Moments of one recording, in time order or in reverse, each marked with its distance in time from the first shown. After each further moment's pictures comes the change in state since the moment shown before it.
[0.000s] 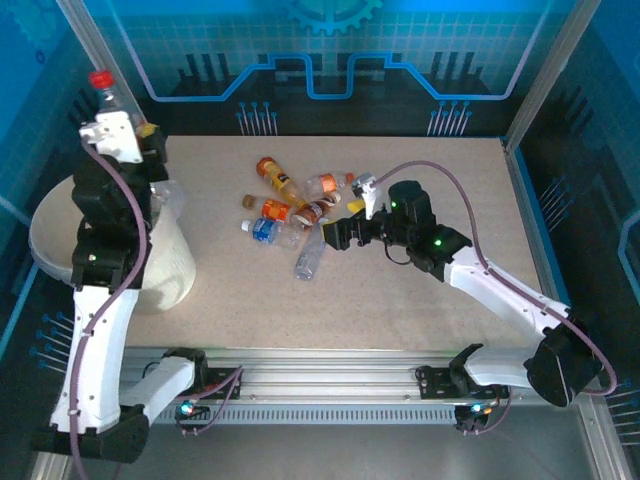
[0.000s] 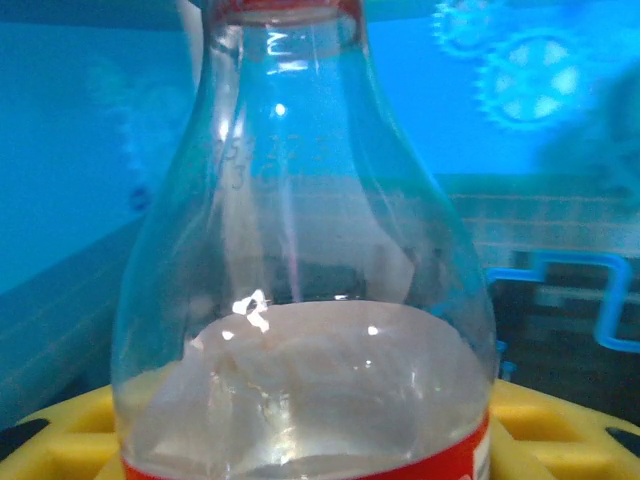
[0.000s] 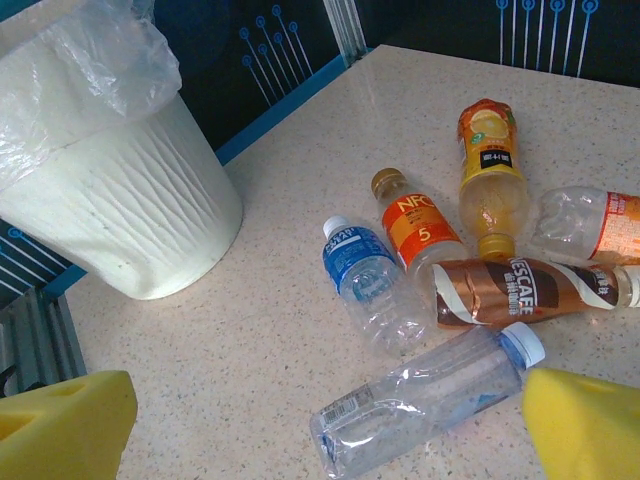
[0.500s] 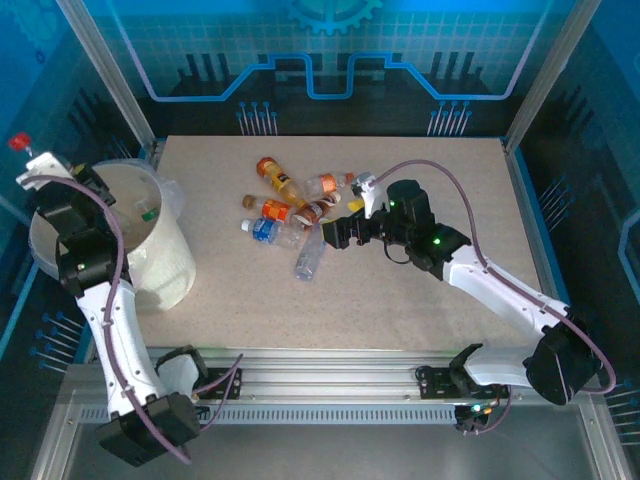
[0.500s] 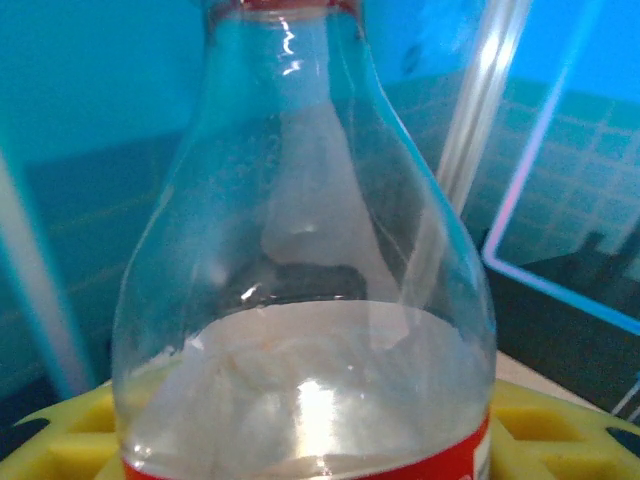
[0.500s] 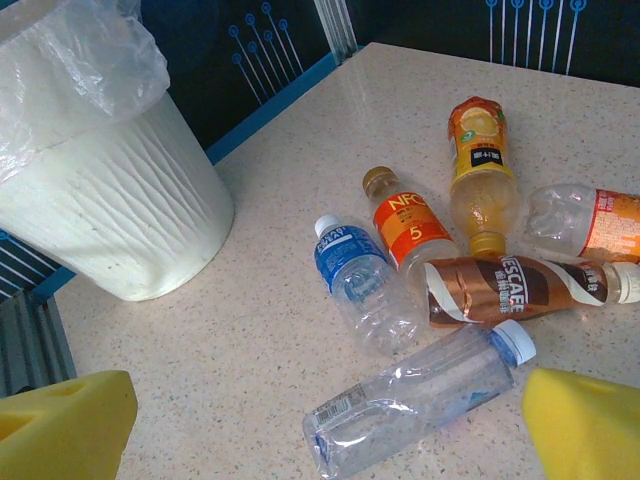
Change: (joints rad) left arm 0.530 -0.033 -0.260 0.039 0.165 -0.221; right arm 0.004 0.010 0.010 -0.013 0.020 0.000
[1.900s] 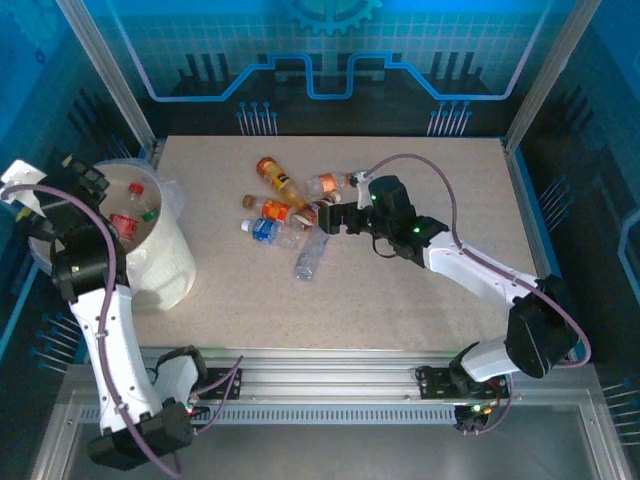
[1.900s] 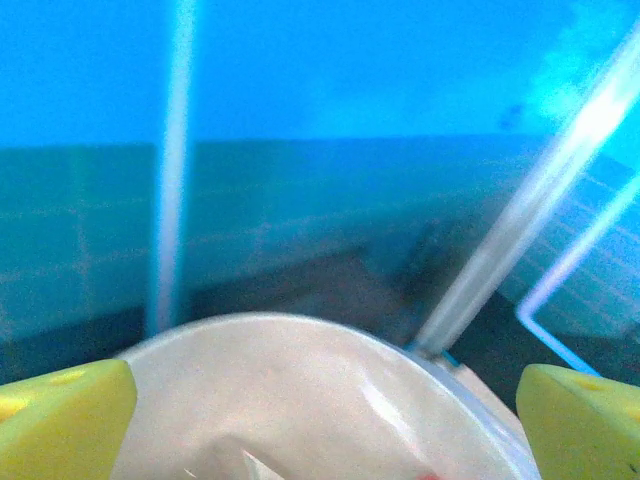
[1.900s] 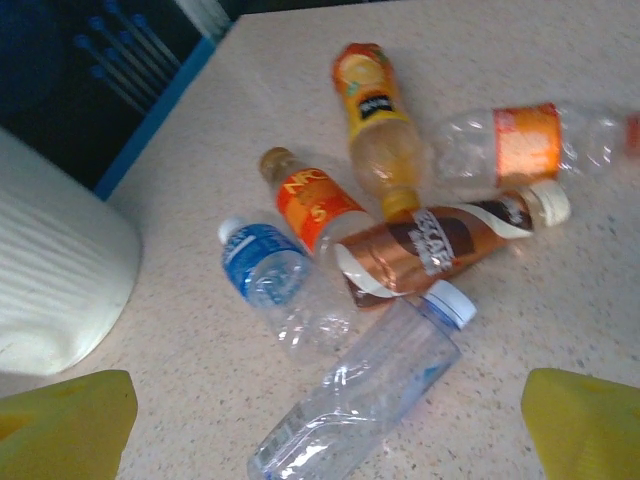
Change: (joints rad) left arm -0.142 -0.018 0.168 -0.238 -0.267 -0.261; right arm 0.001 0.177 0.053 -0.002 0.208 0.241
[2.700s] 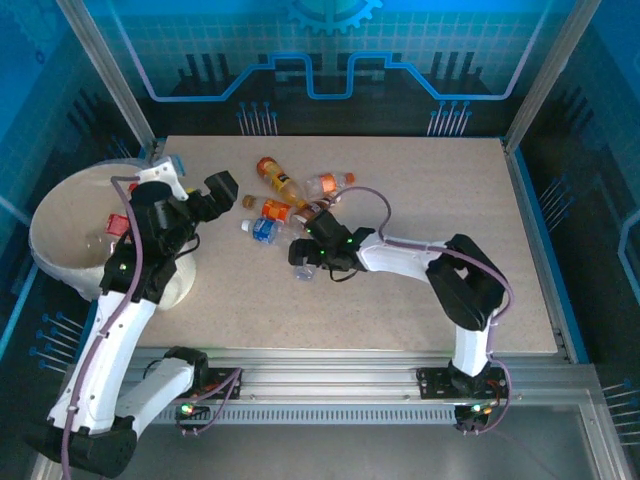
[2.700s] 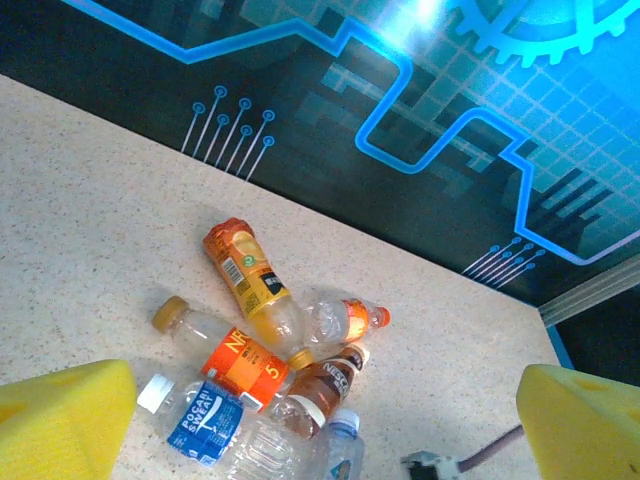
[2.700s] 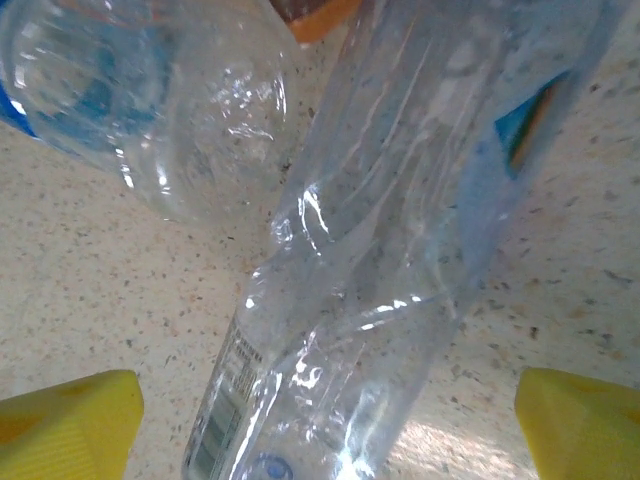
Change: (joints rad) left arm -0.565 -0.033 -0.187 0.064 0.446 -0.154; right arm 0.228 0.439 0.166 -0.171 0.134 0.390
